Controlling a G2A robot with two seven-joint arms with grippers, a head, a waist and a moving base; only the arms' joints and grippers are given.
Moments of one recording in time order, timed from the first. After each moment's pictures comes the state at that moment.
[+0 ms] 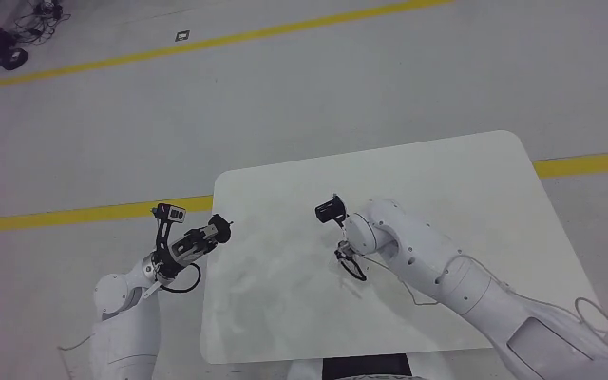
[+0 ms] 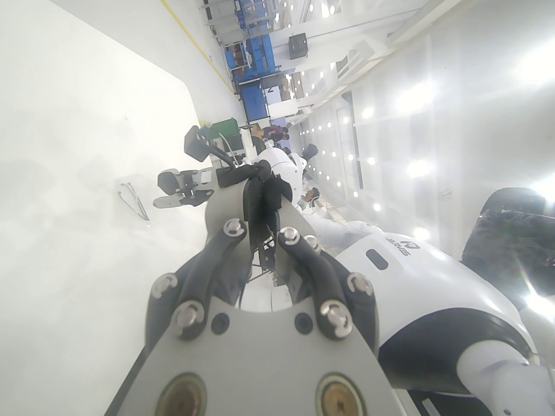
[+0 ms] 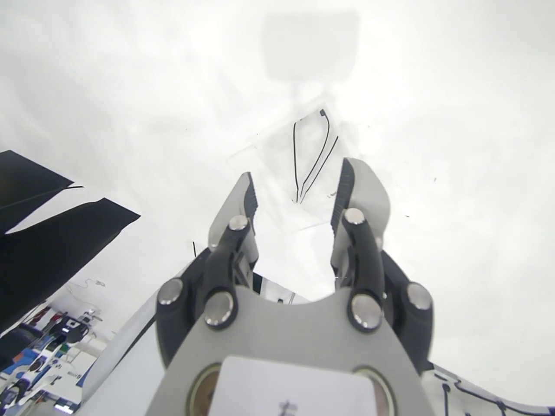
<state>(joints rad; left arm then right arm) 1.58 -1.09 -1.86 -1.46 -0.60 -0.34 -1.38 -0.96 -1.45 0.68 -1.40 -0.98 0.34 1.39</state>
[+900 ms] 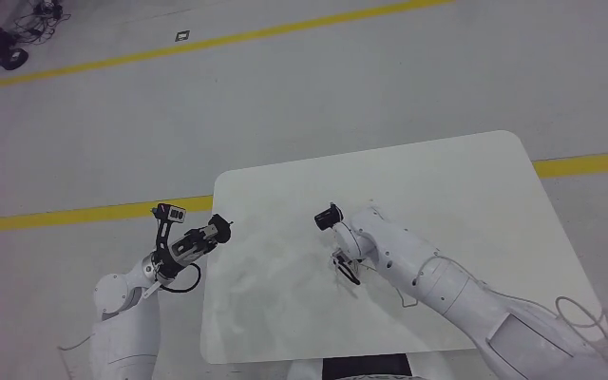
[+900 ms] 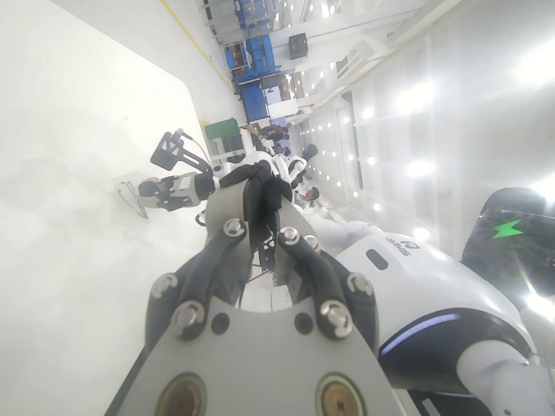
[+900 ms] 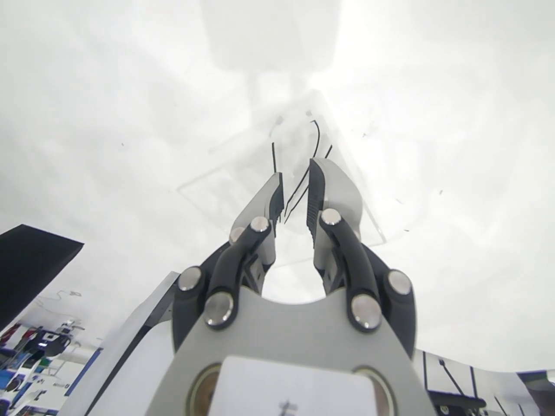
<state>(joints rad) 1.58 -1.09 -1.86 -1.46 -0.60 -0.34 -1.38 -0.95 -1.54 0.65 -1.21 -1.08 0.34 1.38</state>
